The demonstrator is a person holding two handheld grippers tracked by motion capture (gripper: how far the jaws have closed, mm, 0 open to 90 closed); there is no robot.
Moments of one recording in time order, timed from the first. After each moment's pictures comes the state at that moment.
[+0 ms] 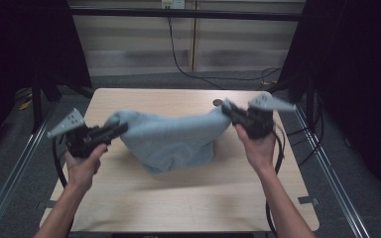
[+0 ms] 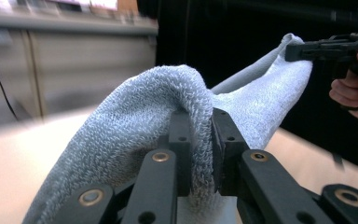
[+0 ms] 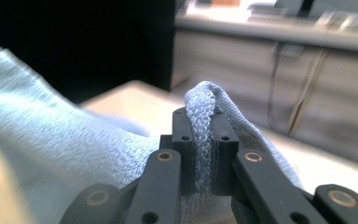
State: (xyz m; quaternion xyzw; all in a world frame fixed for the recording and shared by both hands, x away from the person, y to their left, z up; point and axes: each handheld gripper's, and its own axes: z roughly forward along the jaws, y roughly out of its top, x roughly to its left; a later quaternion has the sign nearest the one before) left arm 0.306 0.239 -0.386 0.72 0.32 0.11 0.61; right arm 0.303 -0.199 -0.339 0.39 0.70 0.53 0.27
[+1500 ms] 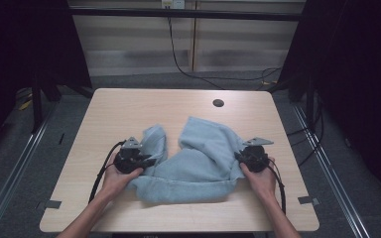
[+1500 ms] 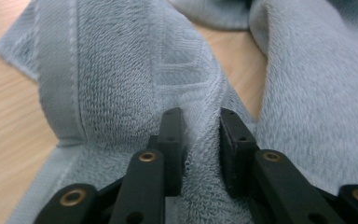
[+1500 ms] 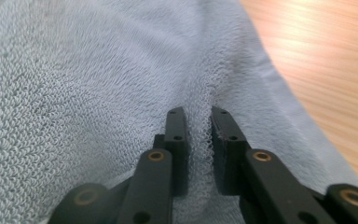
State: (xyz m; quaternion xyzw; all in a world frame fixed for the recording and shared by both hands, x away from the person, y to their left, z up) left arm 0.347 0.182 -0.491 0.85 0.33 0.08 0.40; right arm 0.319 -0.249 -0.495 0.52 0.75 0.32 0.23
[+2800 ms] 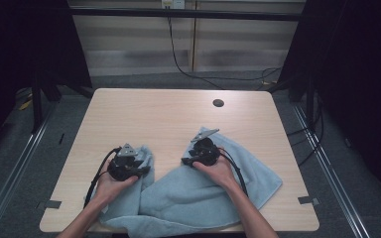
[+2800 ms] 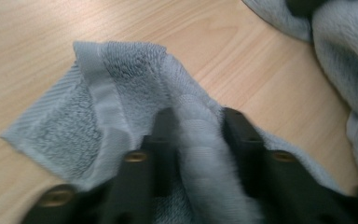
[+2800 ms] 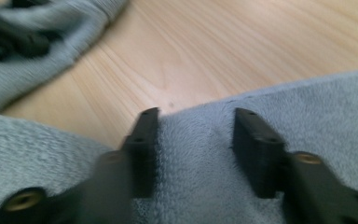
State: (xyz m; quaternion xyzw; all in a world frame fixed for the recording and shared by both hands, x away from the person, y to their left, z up) left arm 0.336 0.190 -0.492 0.87 0.33 0.10 0.36; right arm 0.363 -0.111 -0.497 0.37 0.85 0.37 0.07
